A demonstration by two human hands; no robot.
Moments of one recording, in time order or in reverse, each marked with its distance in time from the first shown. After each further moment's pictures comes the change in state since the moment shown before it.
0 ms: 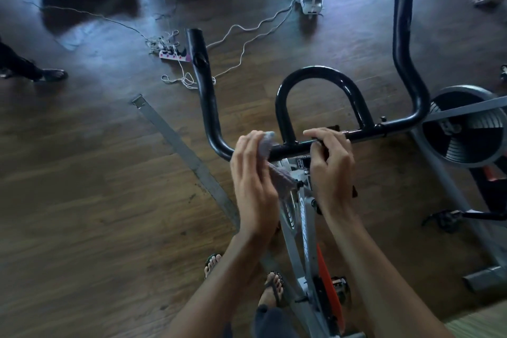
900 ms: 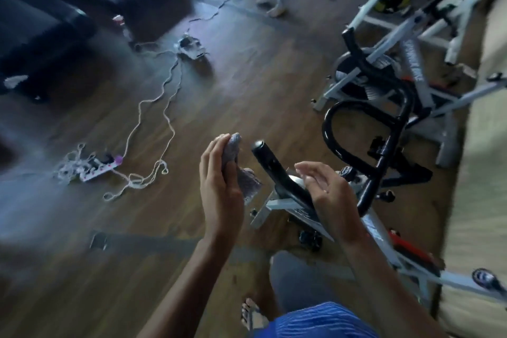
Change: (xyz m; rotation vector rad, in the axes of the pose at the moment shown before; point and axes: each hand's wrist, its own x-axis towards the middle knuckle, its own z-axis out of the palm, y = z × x) left_hand 0.338 -0.063 -0.137 -0.181 -0.591 0.282; right_hand 0.031 -0.185 0.188 0.130 0.306 0.484
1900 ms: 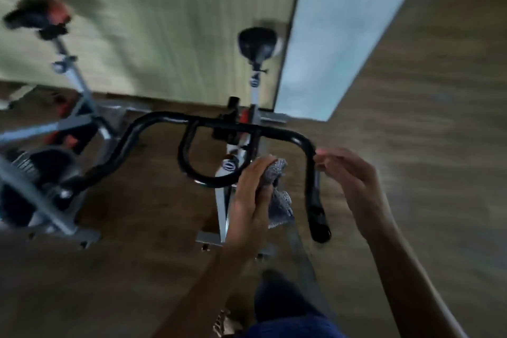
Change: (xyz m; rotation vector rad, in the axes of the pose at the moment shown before) left_hand 0.200 -0.012 0.200 -0.659 -2.276 0.560; right_hand 0.076 -0.088 0.135 0.255 1.966 0.475
